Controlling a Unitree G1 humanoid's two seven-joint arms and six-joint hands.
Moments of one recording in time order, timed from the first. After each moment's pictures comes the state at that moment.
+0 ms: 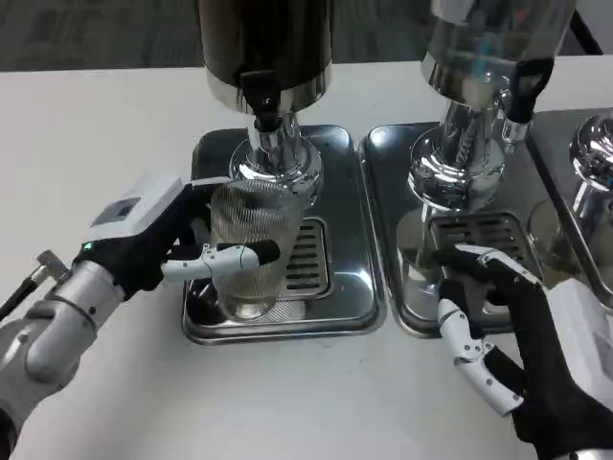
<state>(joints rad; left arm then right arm) -0.59 0.53 -0.33 1.10 0.53 -0.78 0.17 0.46 -0.10 0.24 -0.47 -0.69 0.02 -0.18</state>
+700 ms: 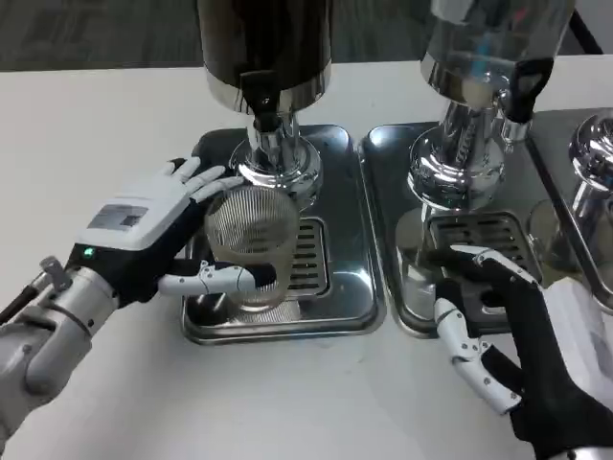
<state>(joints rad) -0.48 0.61 -0.37 0.82 0.73 -0.57 0.28 0.46 -0.10 0.24 -0.47 -0.68 0.02 -0.17</state>
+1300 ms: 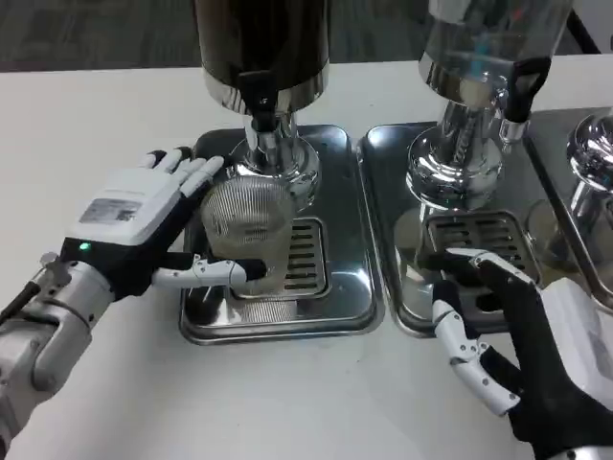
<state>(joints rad) -0.48 0.60 -0.38 0.79 0.78 -0.44 0.31 0.45 -0.11 0.24 -0.46 -0.66 0.02 -0.15</state>
